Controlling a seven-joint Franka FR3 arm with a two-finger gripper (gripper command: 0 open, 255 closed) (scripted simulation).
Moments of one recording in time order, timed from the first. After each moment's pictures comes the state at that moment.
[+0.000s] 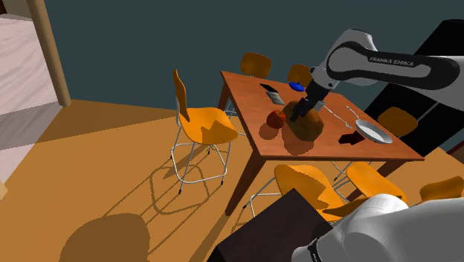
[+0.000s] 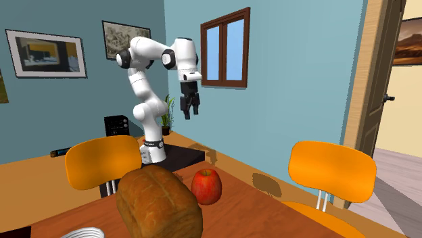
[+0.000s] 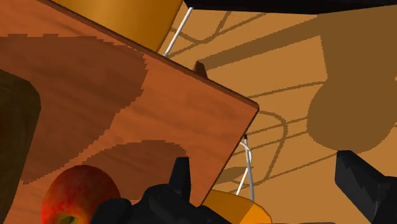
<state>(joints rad) -0.02 -0.46 -0.34 -2.30 -0.09 1.90 -0.41</state>
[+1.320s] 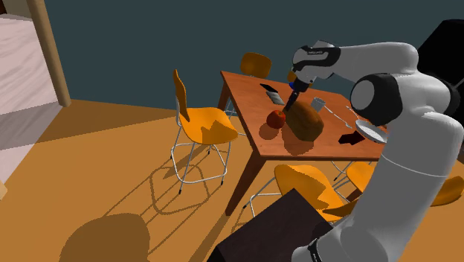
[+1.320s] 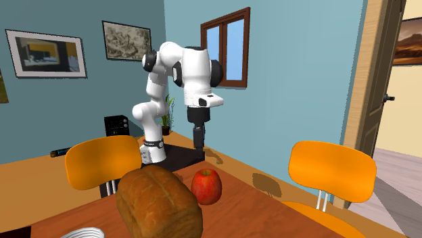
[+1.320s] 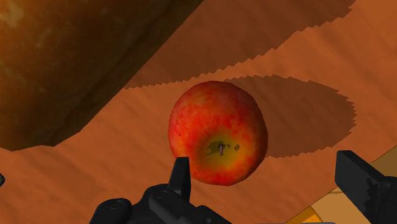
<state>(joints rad) -0.13 0.36 -0.54 -1.61 0.23 1.93 -1.16</state>
